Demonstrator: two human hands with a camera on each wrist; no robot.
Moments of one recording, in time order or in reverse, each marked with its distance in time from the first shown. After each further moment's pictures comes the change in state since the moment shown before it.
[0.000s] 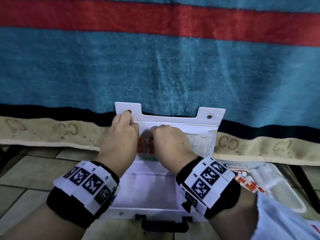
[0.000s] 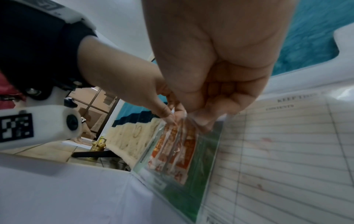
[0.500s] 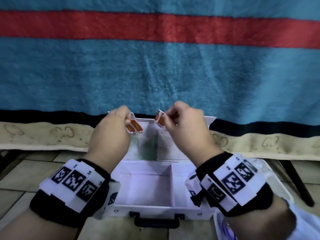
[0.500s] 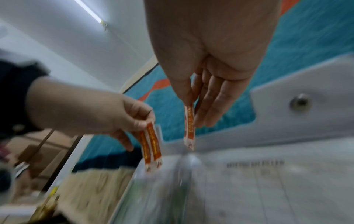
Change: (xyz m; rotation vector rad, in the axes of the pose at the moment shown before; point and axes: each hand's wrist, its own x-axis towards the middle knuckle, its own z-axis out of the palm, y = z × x) left_hand -0.001 0.016 -0.029 -0.235 0.166 -0.040; right_hand -0.019 0.032 -0.032 0.481 0.466 0.206
